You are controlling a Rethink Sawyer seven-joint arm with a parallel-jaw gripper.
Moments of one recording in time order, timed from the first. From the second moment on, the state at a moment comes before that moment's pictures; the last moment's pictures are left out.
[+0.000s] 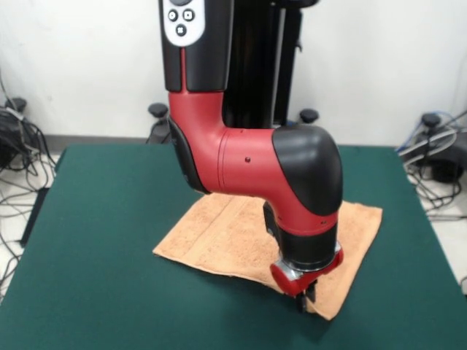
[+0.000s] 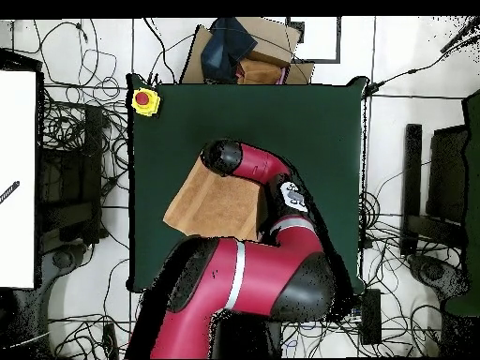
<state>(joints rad) -0.23 -0.06 0.14 1.19 0.09 0.41 0.81</state>
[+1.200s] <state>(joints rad) -0.23 -0.07 0.14 1.19 0.09 0.40 0.81</state>
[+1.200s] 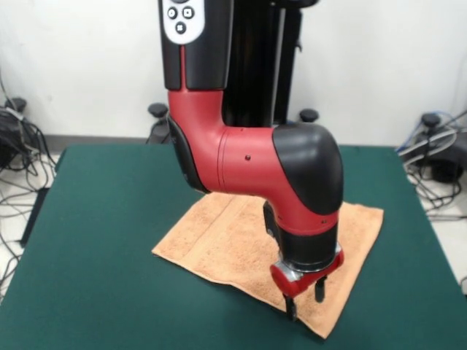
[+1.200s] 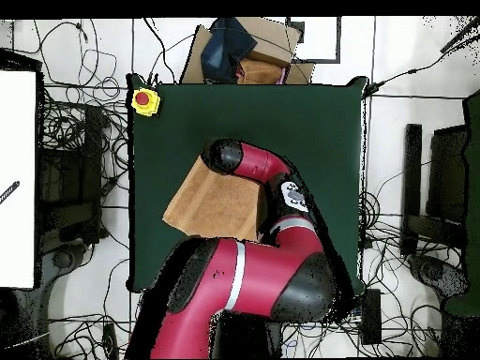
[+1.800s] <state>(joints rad) -0.16 -0.20 0.06 1.27 0.09 0.41 0.81</state>
